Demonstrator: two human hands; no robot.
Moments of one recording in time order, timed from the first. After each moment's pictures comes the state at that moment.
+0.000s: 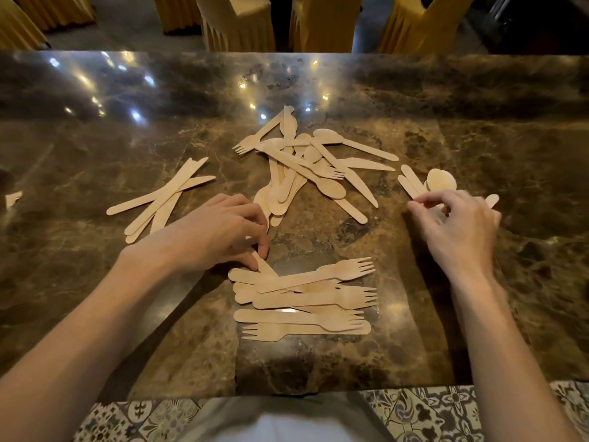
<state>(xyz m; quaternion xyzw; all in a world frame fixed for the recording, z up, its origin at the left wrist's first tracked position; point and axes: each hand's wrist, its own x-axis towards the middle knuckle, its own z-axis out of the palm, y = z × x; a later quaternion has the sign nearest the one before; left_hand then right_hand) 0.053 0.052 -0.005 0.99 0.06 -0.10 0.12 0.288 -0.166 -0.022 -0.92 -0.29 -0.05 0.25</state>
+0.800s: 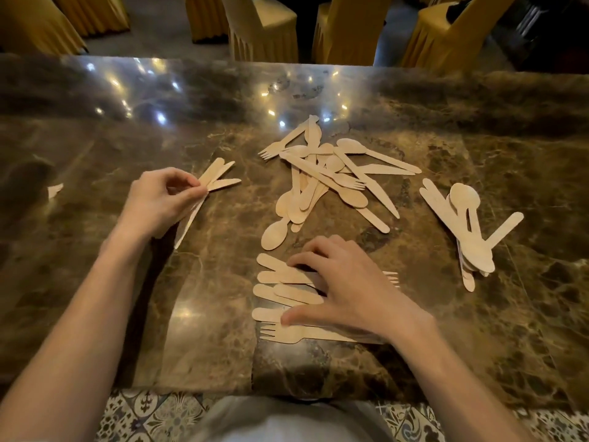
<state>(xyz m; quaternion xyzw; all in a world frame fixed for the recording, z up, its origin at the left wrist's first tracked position) -0.003 0.122 -0.025 0.77 0.52 0.21 0.32 0.179 -0.120 -0.020 -0.71 -0.68 0.17 0.11</state>
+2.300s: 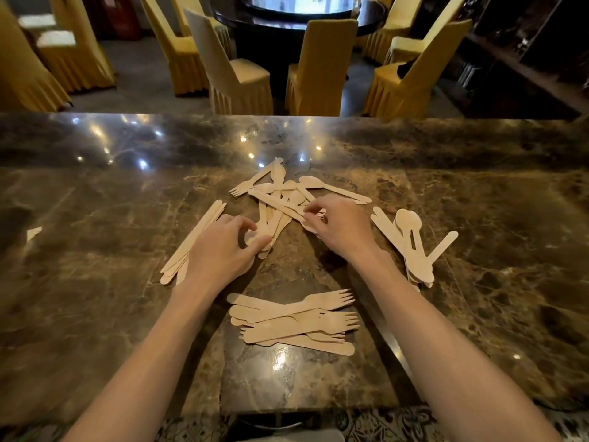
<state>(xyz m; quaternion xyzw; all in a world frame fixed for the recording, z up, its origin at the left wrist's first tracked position) 0.084 0.026 -0.026 0.88 0.41 0.17 0.17 0.268 -0.069 -0.019 -0.83 -0.50 0.03 0.27</state>
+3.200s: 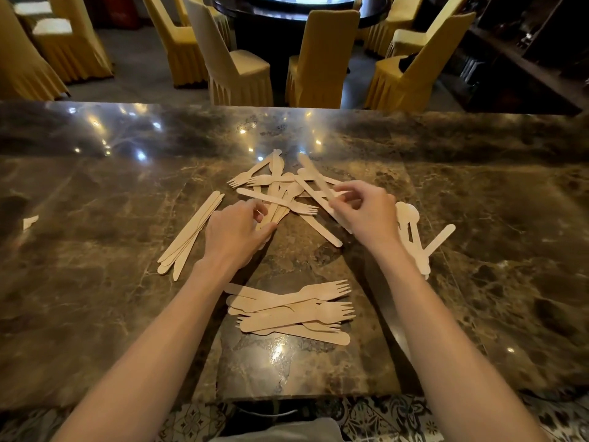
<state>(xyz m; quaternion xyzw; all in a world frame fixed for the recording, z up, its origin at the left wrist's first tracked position) 0.111 0.024 -0.028 0.89 0.40 0.18 0.15 0.280 -0.100 -0.003 -0.81 -0.38 0.06 0.44</state>
